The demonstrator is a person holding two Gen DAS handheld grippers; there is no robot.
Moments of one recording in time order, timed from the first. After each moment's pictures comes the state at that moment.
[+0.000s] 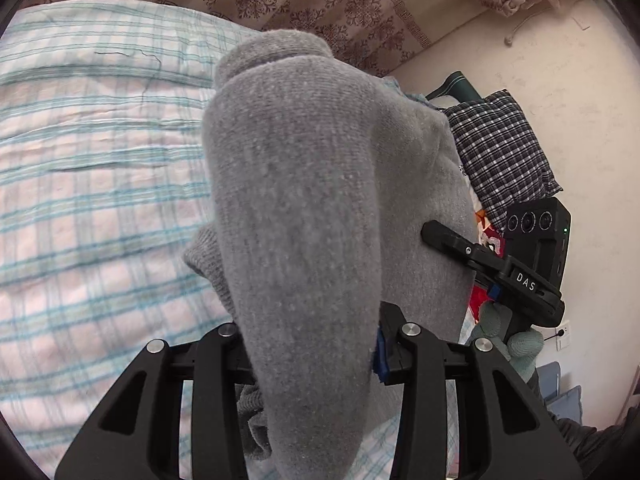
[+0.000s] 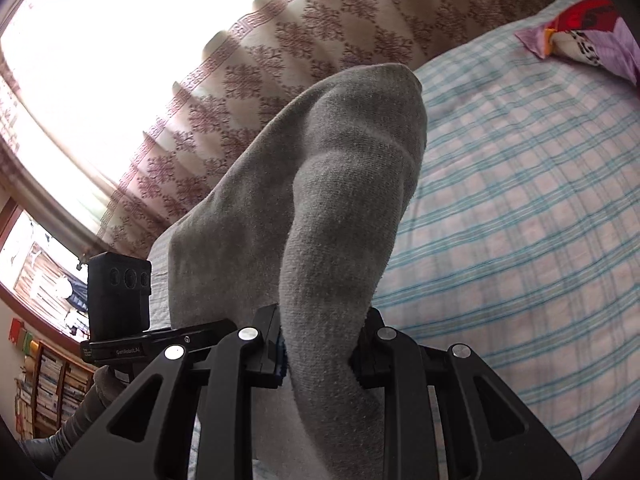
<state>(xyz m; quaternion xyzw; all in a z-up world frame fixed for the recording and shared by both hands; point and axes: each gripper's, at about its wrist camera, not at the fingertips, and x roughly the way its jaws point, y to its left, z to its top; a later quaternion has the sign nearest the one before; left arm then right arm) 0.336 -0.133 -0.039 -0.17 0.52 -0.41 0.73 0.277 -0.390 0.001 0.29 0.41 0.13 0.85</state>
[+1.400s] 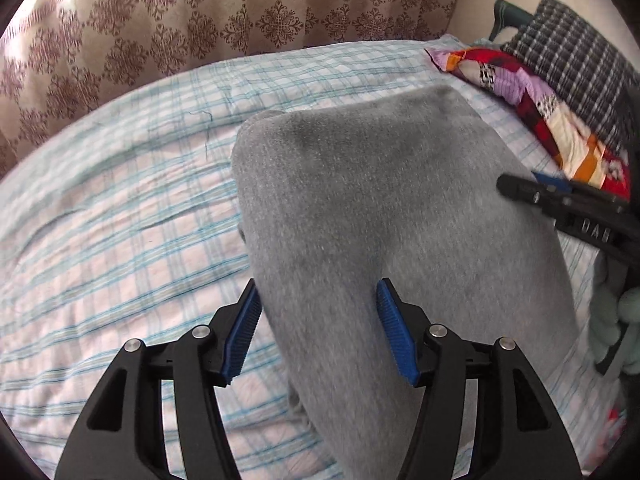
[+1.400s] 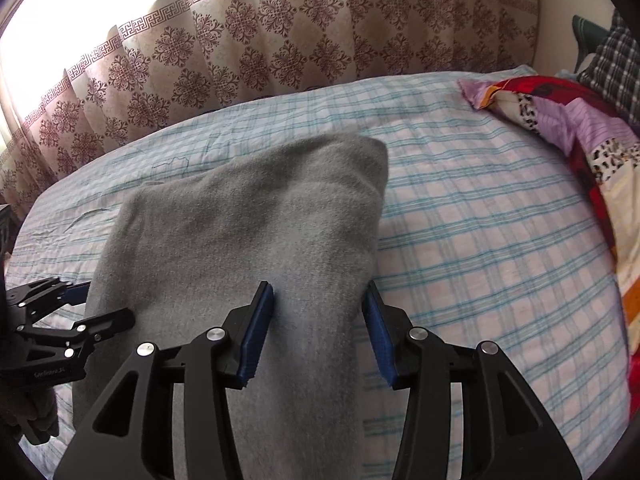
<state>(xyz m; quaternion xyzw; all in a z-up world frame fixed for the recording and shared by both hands) 0.301 -0.168 -0.033 0.10 0.46 -0.25 0.84 0.253 -0.373 -0.001 0.08 0.43 -0.06 0.90</state>
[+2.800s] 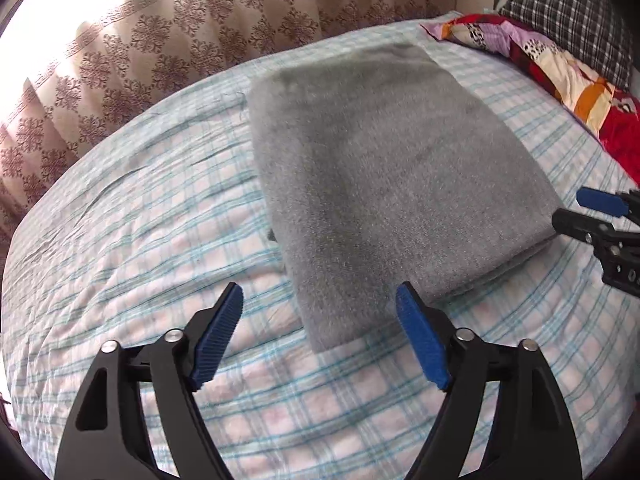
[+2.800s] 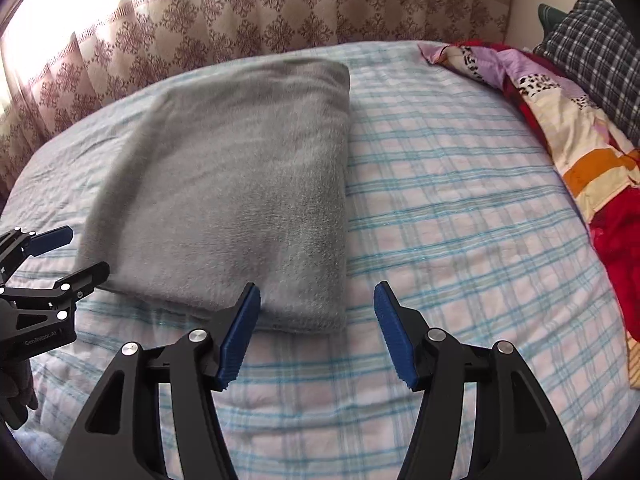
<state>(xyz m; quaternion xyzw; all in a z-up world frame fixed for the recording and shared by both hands) 0.179 -0.154 -0.026 0.16 0.44 -0.16 0.87 0.106 -0.346 -0.008 0.07 0.46 -0.07 0.88</state>
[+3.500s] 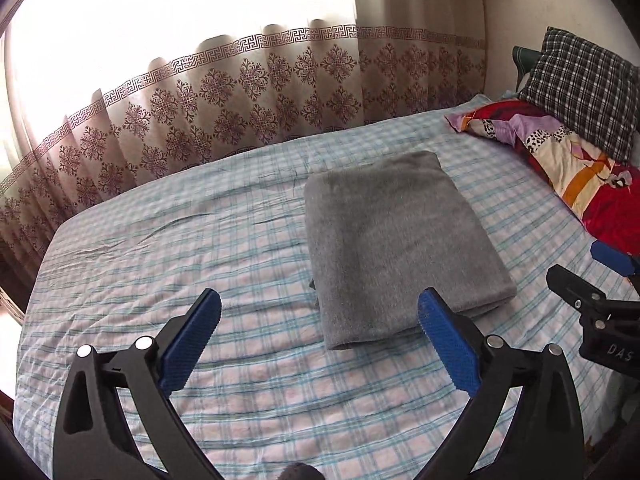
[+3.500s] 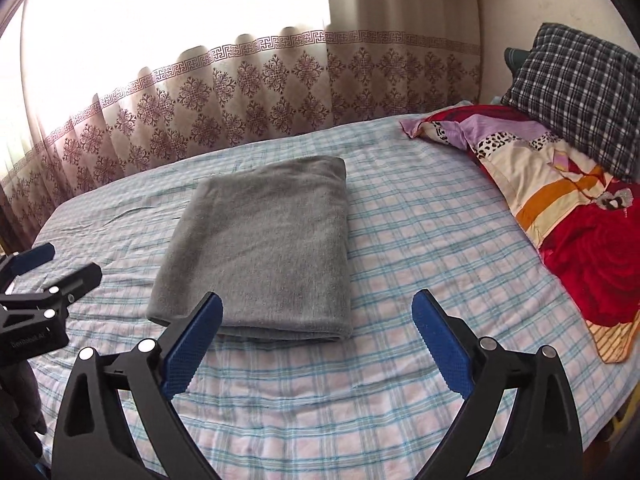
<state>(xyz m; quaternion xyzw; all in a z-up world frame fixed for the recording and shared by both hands) 0.110 -0.140 0.074 0.11 0.34 -0.11 0.93 0.052 -0.331 0.064 0.07 0.34 -0.08 0.93</state>
